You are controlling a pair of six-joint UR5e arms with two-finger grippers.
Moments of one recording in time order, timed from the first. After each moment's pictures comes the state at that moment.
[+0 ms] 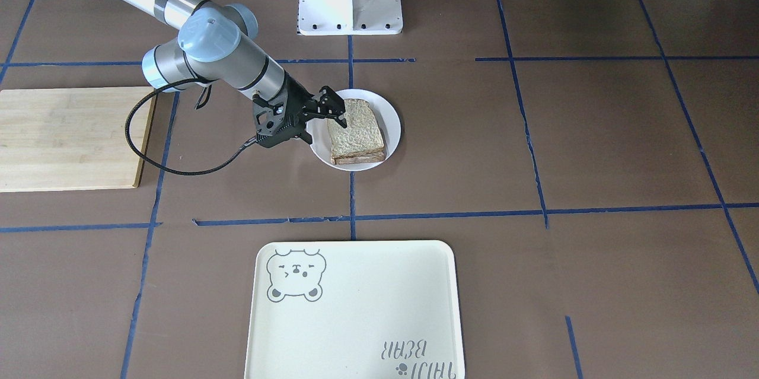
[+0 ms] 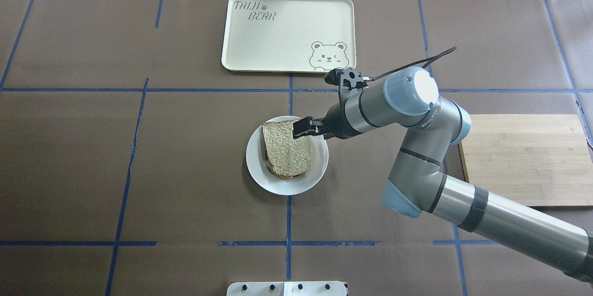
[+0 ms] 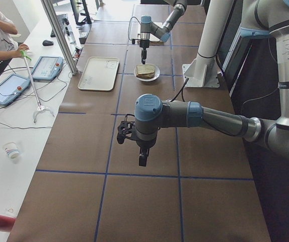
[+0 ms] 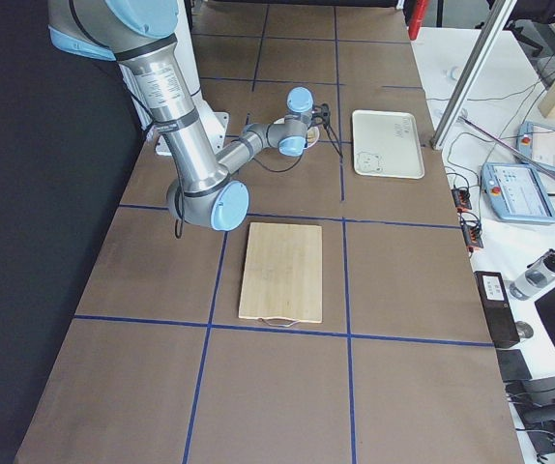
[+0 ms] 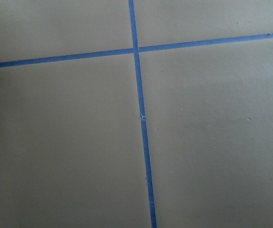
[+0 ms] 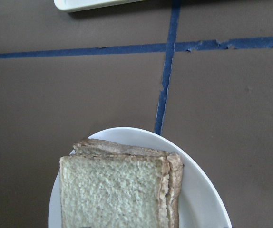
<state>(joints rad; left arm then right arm) -1.65 -1.36 -2.00 -1.34 -2.38 0.15 0.58 -1.04 1.53 -0.79 2.05 1.27</state>
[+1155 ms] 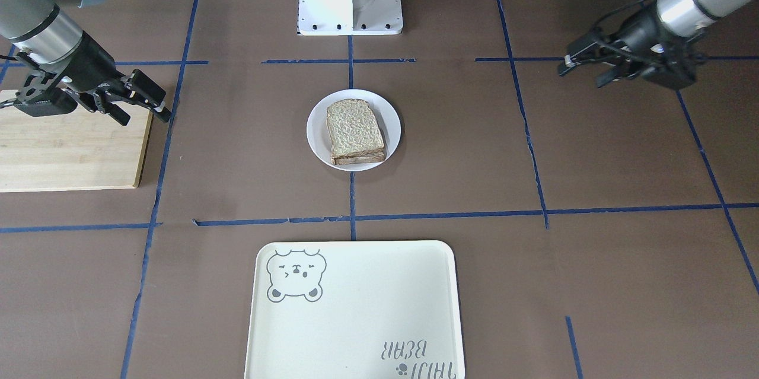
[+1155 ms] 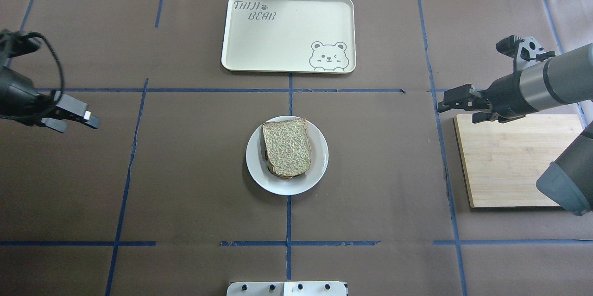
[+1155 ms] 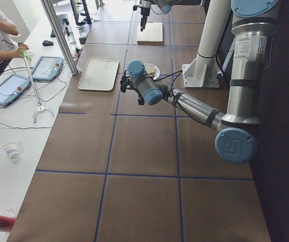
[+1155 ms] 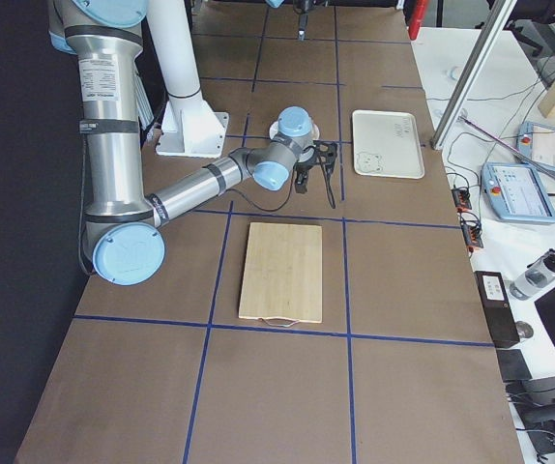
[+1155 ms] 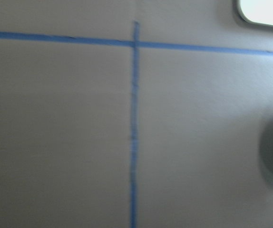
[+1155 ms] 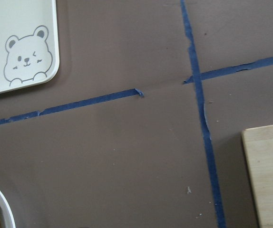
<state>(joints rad) -0.93 -1.67 -1.94 -2.03 -2.45 -1.04 0.89 -1.54 1.95 -1.04 2.16 1.26</state>
